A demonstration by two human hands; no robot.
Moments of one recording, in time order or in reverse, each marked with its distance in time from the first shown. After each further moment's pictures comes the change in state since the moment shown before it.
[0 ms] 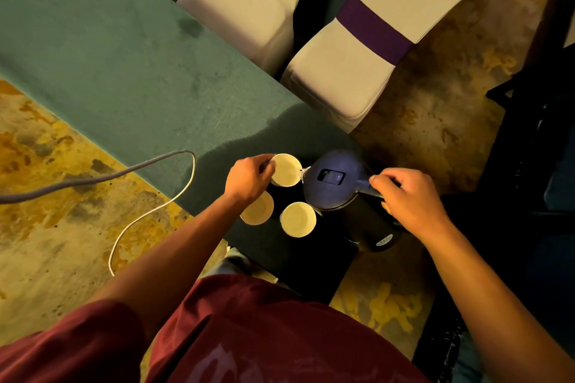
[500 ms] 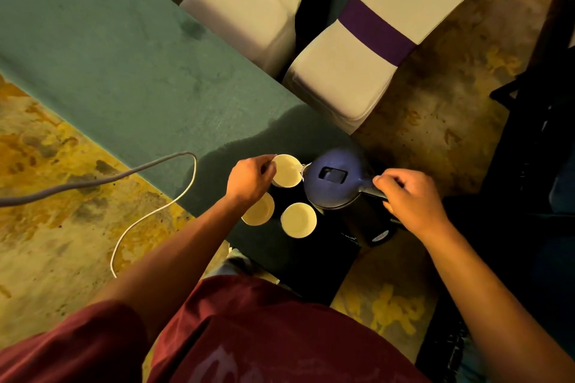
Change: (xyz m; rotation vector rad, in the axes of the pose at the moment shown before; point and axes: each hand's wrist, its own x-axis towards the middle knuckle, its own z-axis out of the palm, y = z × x) left_hand -0.001 0.003 0.002 0.034 0.038 0.008; right_hand 0.005 0.013 0.001 0.094 0.010 -0.030
